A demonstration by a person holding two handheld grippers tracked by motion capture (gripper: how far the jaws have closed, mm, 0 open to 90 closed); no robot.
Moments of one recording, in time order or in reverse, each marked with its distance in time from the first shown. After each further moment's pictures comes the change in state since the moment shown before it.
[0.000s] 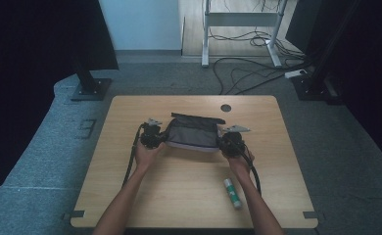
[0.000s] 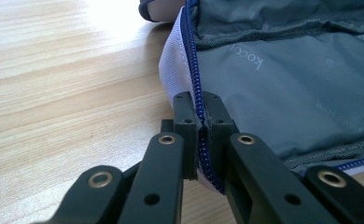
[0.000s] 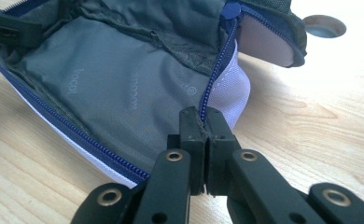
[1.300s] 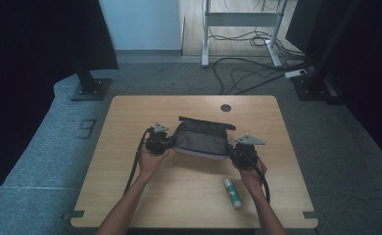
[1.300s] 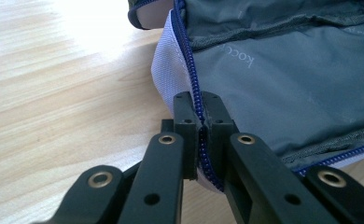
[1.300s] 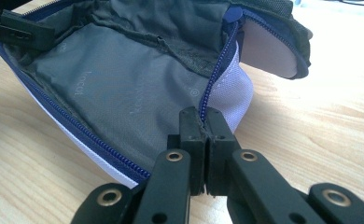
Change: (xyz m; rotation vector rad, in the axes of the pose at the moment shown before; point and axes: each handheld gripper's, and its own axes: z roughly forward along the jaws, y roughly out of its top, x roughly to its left) left arm -0.036 -0.007 -0.019 -0.019 -0.075 0.078; right arm -0.004 -0.027 -0.051 -0.075 -0.002 -0.019
